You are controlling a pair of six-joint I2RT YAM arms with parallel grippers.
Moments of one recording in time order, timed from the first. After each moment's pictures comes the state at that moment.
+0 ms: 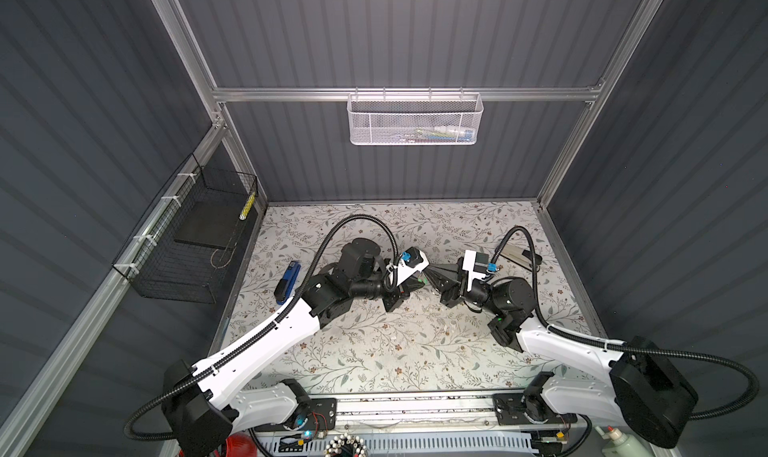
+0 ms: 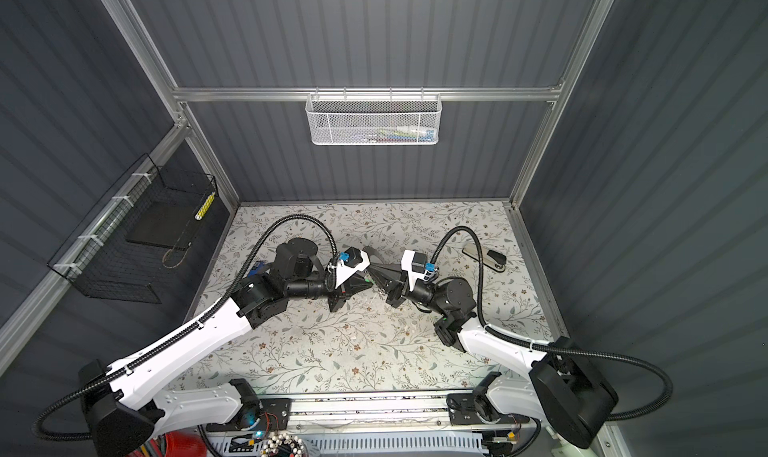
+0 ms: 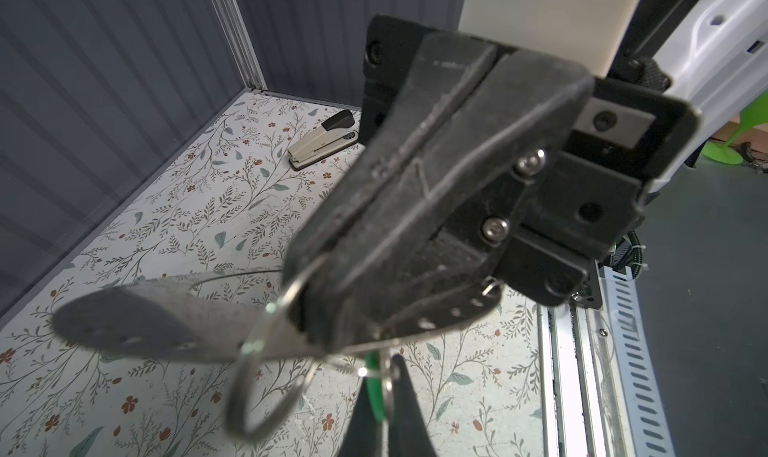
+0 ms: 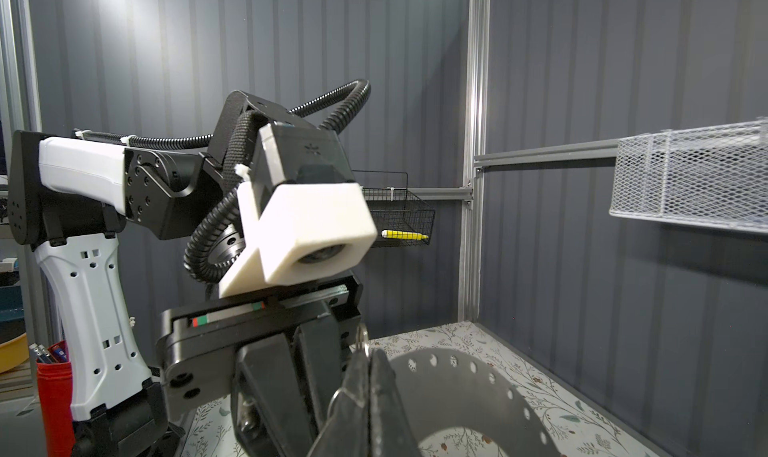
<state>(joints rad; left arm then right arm) -0.82 1.20 1.10 -0.41 0.46 0.27 0.68 1.22 0.49 1.19 -0.55 0.21</state>
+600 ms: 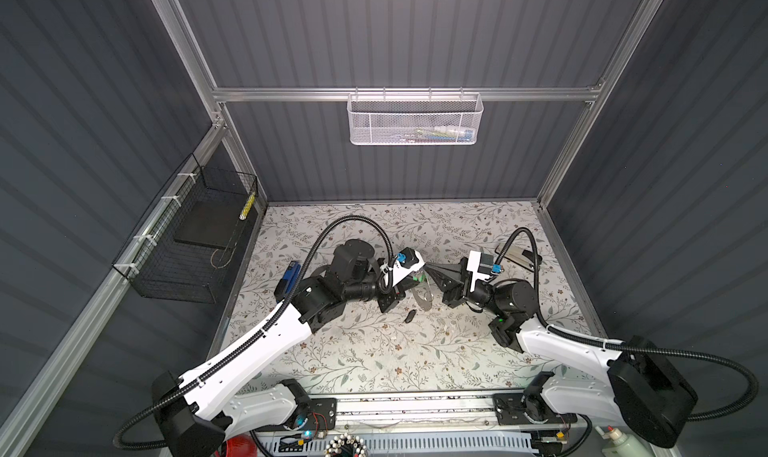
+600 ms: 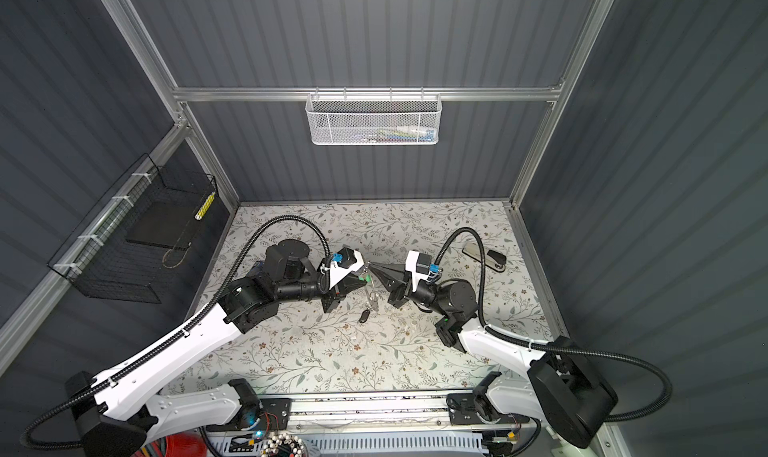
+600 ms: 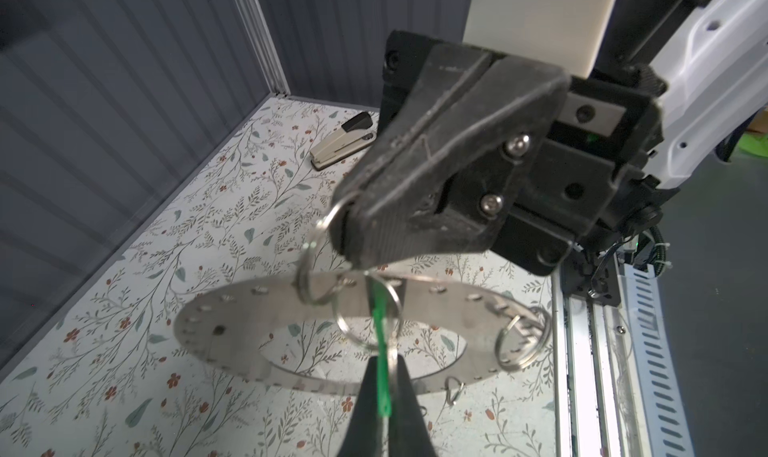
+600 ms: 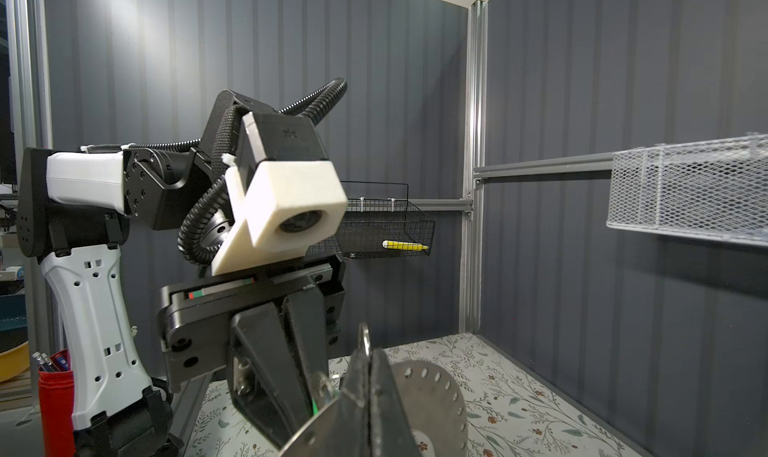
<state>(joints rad) -0.83 1.14 1.13 -0.48 0.37 0.30 0.66 1.23 0.47 1.25 -0.56 0.24</state>
